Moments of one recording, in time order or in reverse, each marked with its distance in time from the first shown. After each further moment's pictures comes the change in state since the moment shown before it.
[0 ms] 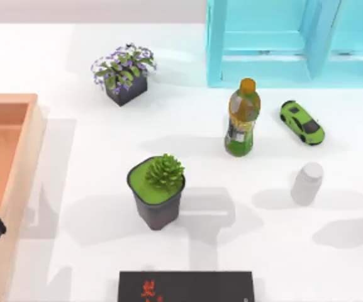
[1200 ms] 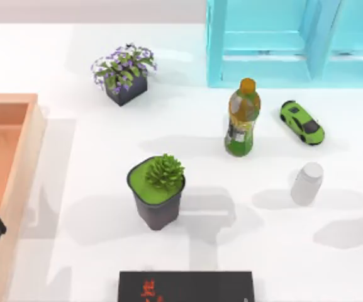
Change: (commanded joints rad) left arm 0.000 0.000 0.000 0.000 0.000 0.000; right arm -0.002 -0.073 0.119 -0.193 0.000 -0.004
